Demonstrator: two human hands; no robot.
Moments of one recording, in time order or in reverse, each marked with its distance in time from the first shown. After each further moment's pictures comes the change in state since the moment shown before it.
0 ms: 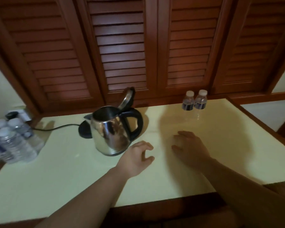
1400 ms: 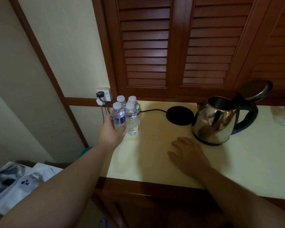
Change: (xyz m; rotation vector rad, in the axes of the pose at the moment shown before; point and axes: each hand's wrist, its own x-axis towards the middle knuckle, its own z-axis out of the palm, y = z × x) left_hand -0.196 -0.261 -0.268 -0.279 0.638 -0.556; right_hand -0.008 -0.339 0.138 0.046 -0.022 -0.228
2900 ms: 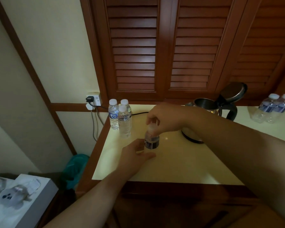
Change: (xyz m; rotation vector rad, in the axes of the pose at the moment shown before) left_hand -0.089 0.014 0.057 -0.046 -0.346 0.137; right_hand 0.057 -0.111 -0.162 -0.150 -0.352 -0.391
